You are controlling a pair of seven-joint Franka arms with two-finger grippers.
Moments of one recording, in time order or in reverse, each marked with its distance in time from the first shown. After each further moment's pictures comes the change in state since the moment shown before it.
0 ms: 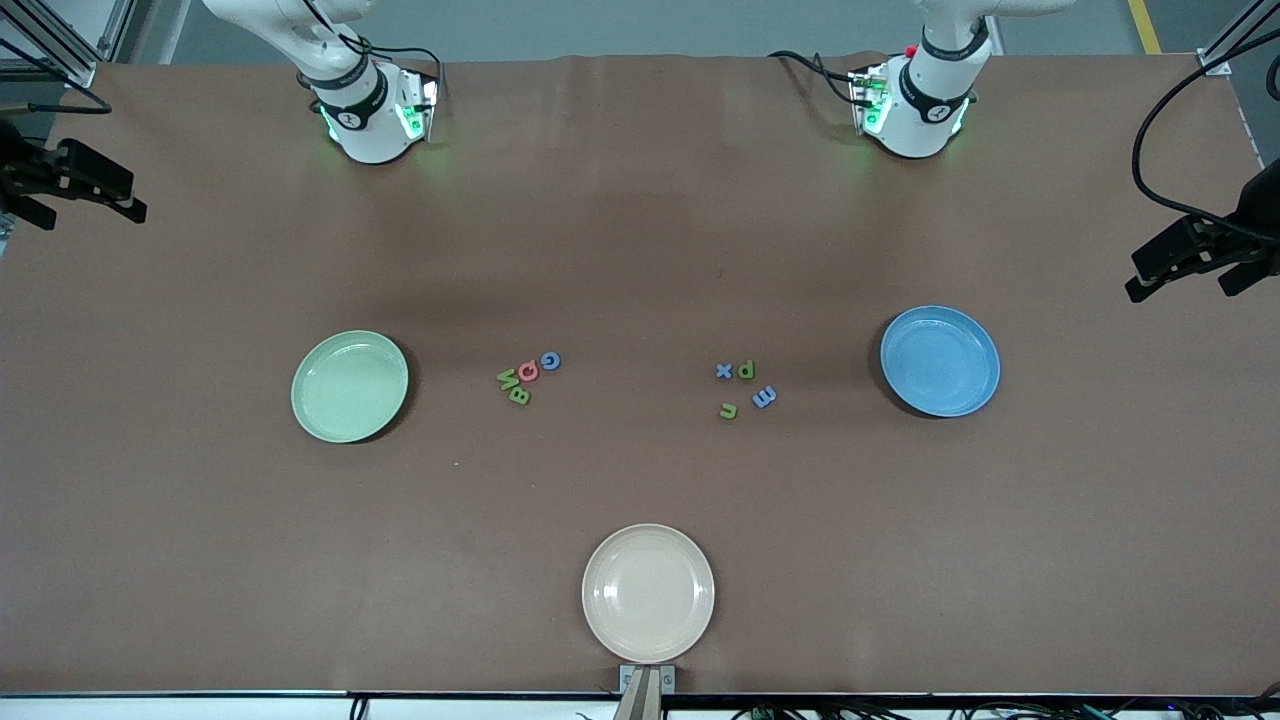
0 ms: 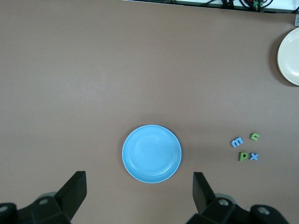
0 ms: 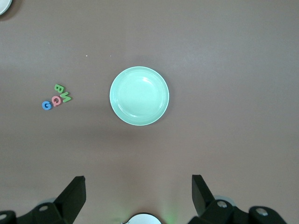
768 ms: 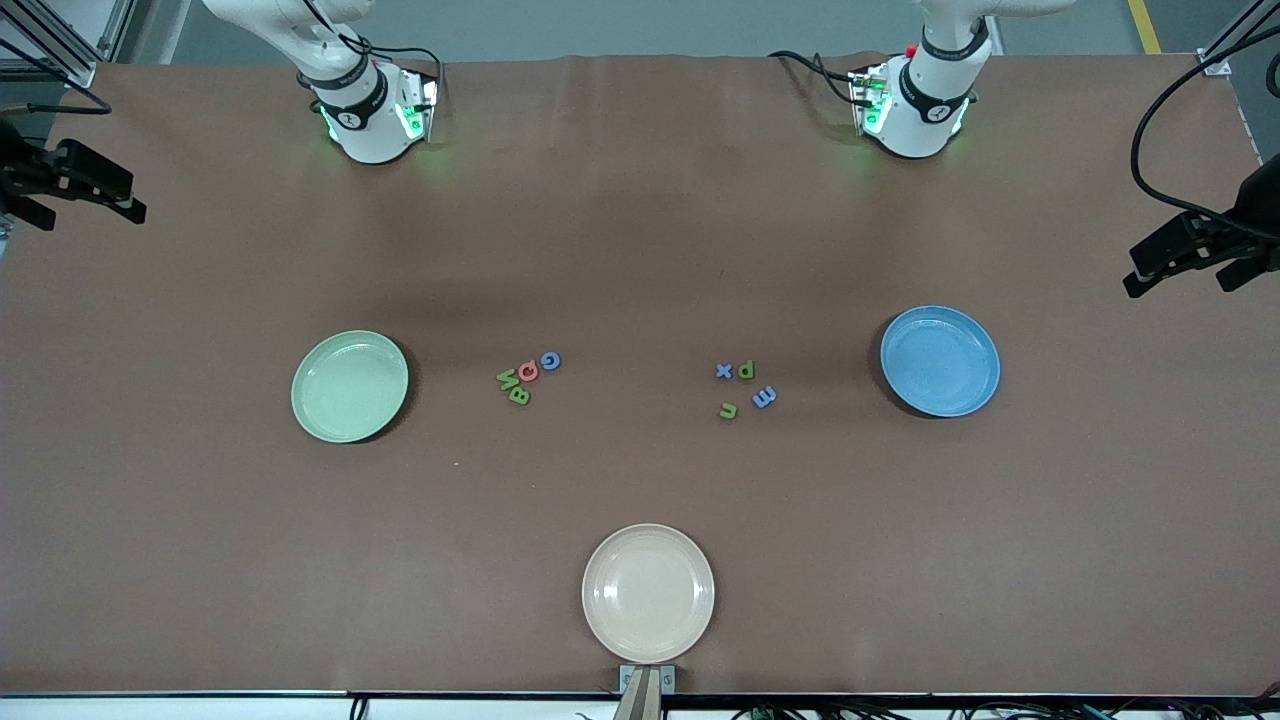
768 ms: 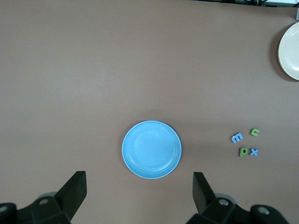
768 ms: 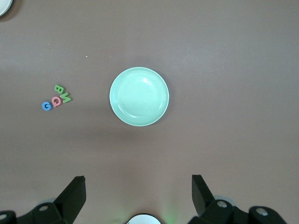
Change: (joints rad) left arm -0.005 -0.002 -0.002 -0.004 0.000 -0.026 0.001; right arm 0.000 0.000 0.000 0.000 0.000 0.003 0.000
